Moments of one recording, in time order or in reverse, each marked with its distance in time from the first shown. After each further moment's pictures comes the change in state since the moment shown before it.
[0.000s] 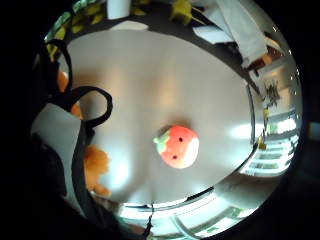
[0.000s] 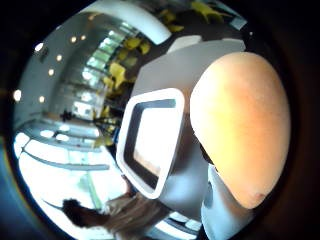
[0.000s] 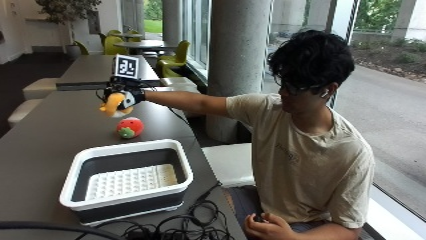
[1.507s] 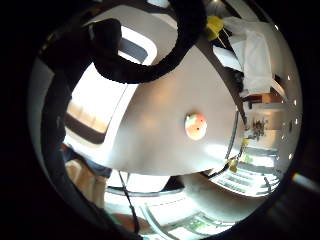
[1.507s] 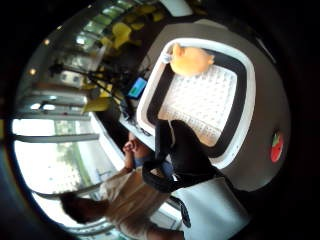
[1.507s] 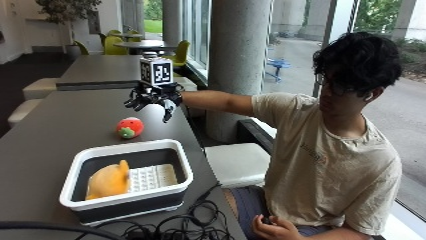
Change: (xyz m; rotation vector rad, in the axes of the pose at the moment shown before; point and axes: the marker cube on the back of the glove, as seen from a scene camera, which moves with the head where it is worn) arm -0.181 0.099 0.004 -0.226 0.165 -0.289
